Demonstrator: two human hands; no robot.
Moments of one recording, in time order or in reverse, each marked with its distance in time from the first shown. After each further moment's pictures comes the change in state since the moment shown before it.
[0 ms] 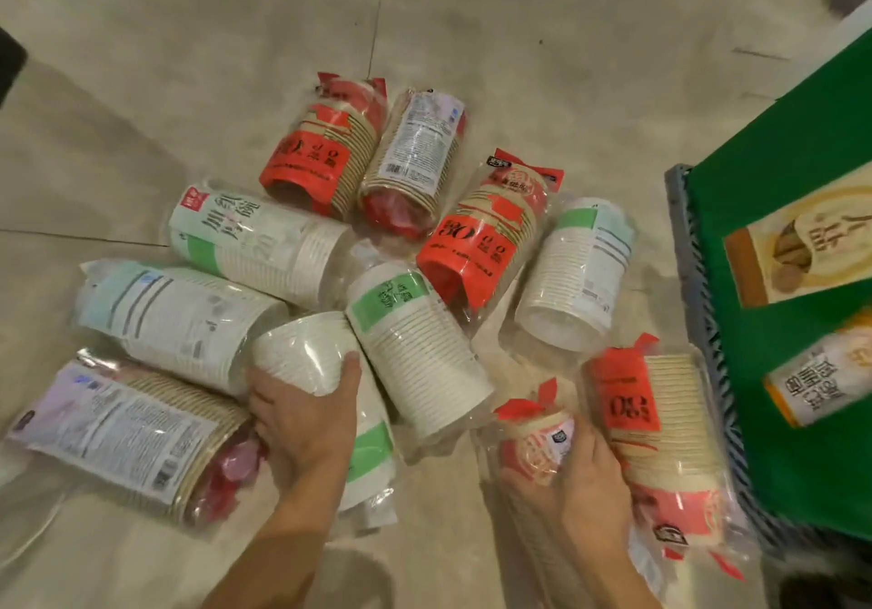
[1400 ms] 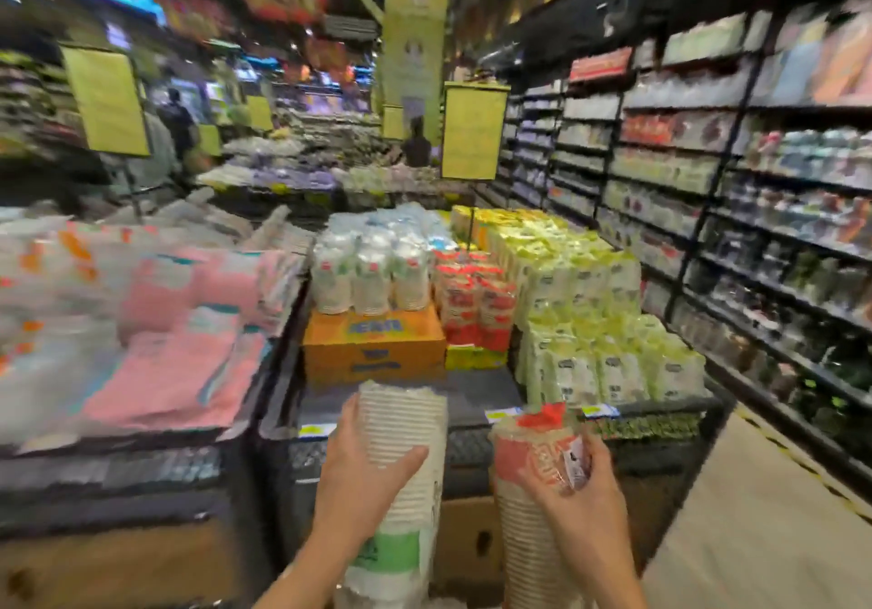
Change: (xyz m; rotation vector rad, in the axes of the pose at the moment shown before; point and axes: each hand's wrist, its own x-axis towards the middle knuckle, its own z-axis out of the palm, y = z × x) left_hand -0.499 0.056 -0.955 -0.665 0.964 0.069; right_hand -0.689 -0.557 -0.633 0.417 -0.669 -1.316
